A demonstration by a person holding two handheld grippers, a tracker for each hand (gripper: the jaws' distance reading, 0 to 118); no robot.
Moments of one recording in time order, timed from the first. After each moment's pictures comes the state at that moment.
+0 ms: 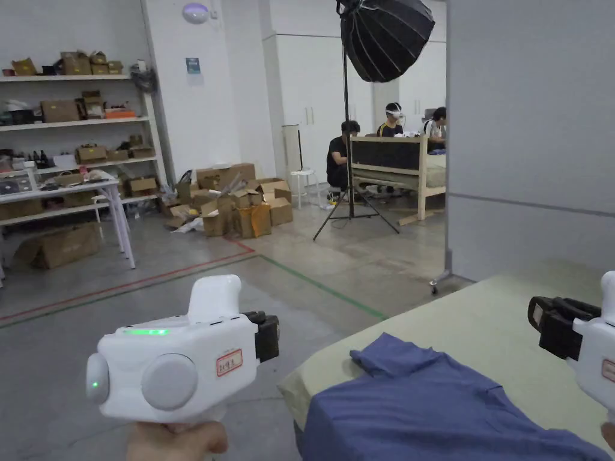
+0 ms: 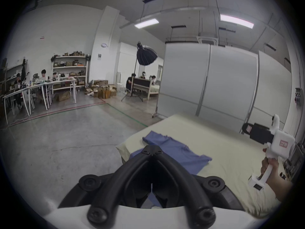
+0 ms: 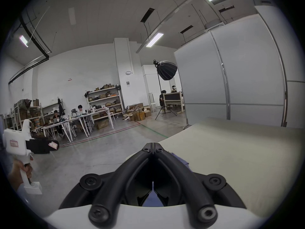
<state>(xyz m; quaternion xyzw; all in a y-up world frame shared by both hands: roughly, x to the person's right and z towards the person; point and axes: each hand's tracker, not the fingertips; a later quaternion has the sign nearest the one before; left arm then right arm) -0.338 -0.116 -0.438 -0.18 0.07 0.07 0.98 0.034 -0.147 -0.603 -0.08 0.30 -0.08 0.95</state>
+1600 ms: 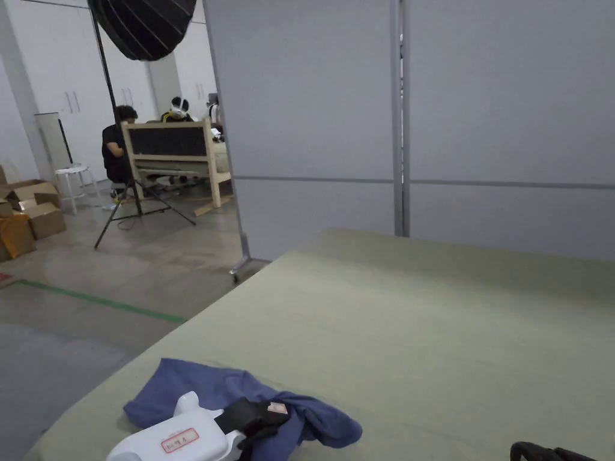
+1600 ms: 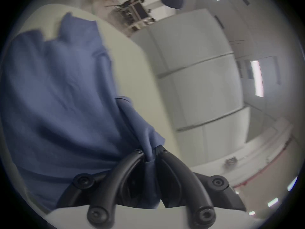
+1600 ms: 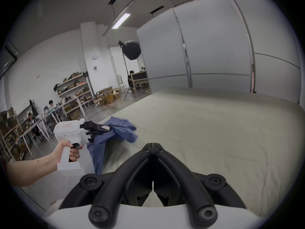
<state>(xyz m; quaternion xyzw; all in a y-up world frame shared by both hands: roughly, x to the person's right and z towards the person) -0.216 -0.317 -0.723 -0.30 -0.20 0.52 0.77 0.209 -0.254 -0.549 -0.18 0.14 -0.10 0.97</state>
